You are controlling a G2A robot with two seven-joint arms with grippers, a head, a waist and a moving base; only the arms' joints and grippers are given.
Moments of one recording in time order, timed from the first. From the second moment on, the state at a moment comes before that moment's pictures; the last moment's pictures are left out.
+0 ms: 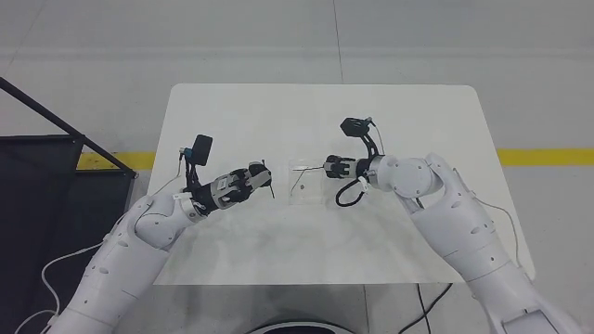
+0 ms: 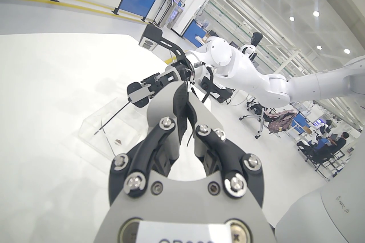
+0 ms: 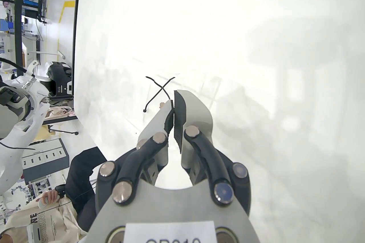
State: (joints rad) left arm 1.14 -1.00 -1.15 -1.41 0.21 -1.00 -0.29; right arm -0.74 -1.19 0.89 -1.28 -0.32 0.00 0.82
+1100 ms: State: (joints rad) left arm 1.15 -1.04 -1.13 -1.43 0.53 -0.80 -0.03; right arm -1.20 -1.09 1.27 -1.73 -0.36 -0.17 0.67
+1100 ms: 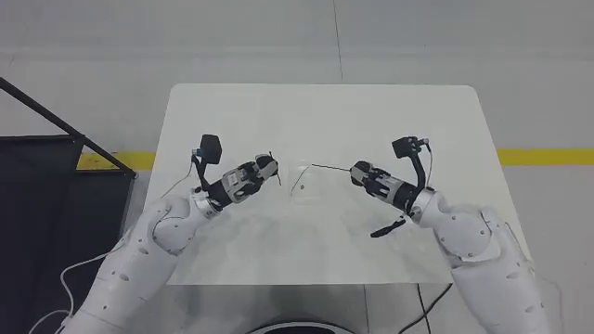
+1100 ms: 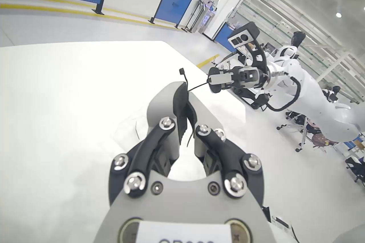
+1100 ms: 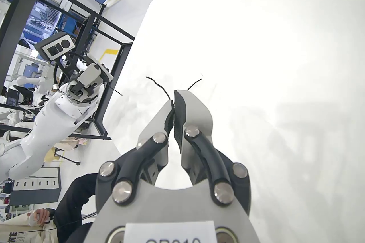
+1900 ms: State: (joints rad) left arm 1.20 -1.07 -1.09 -1.47 0.97 -0.61 0.29; right arm -1.22 -1.09 1.27 -1.77 -0.25 -0.22 0.70
